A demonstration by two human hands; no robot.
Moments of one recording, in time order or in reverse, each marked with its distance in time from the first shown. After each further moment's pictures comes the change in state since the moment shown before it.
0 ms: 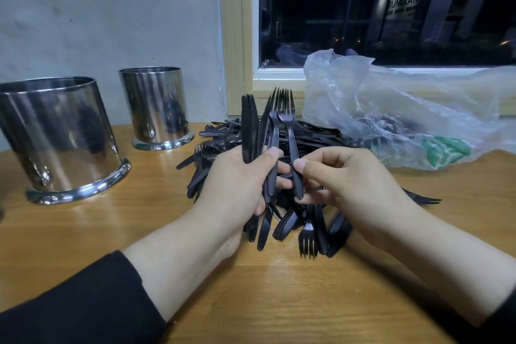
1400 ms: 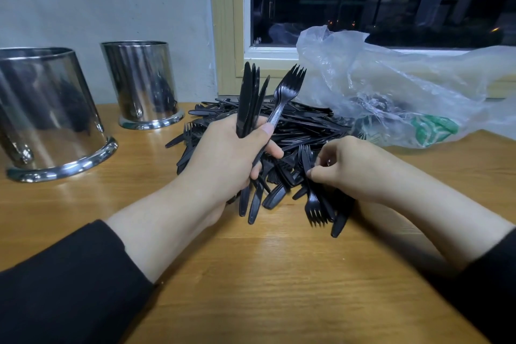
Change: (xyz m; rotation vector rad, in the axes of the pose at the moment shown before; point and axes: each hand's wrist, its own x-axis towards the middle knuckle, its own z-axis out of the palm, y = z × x) left_hand 0.006 -0.001 -0.007 0.166 -0.073 0.121; right_hand 0.019 0.013 -0.037 -1.111 -0.049 0.056
